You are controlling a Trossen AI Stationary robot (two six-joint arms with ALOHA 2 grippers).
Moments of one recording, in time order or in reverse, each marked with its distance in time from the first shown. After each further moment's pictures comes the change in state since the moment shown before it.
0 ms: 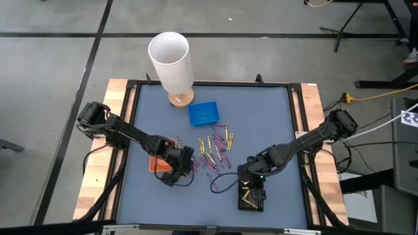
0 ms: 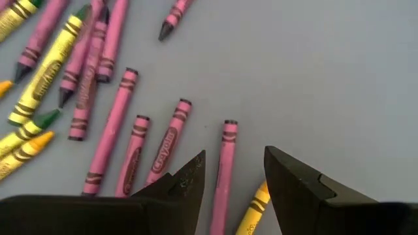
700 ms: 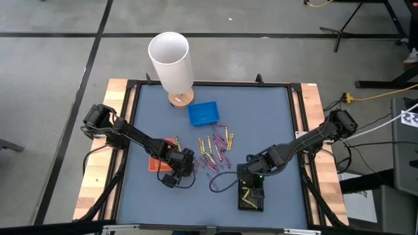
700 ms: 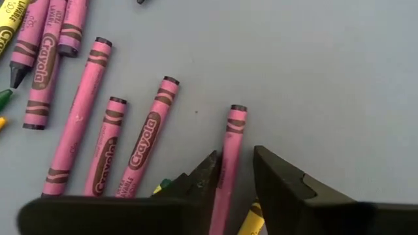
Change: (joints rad) left arm -0.010 0.080 0.000 0.016 -0.017 -0.008; right arm 0.000 0.000 0.000 0.007 0.063 -0.002
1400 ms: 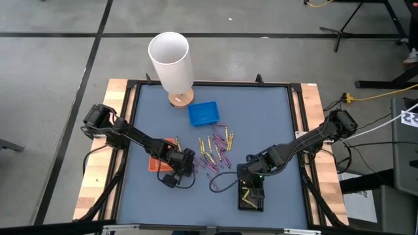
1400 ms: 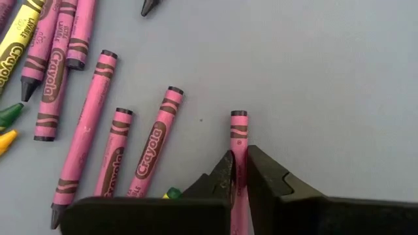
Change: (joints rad) left arm 0.000 0.001 0.000 0.028 -0.010 0.027; right arm 0.000 0.000 0.000 0.000 0.001 -0.006
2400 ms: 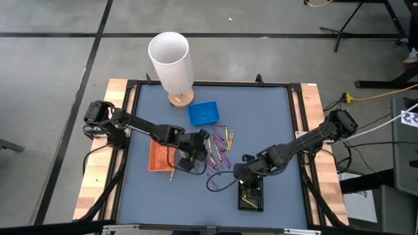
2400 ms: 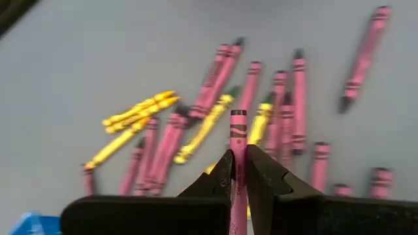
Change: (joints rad) left arm 0.189 -0.032 0.190 0.006 -0.139 0.348; right arm 0.000 0.000 0.000 0.104 0.054 -0.002
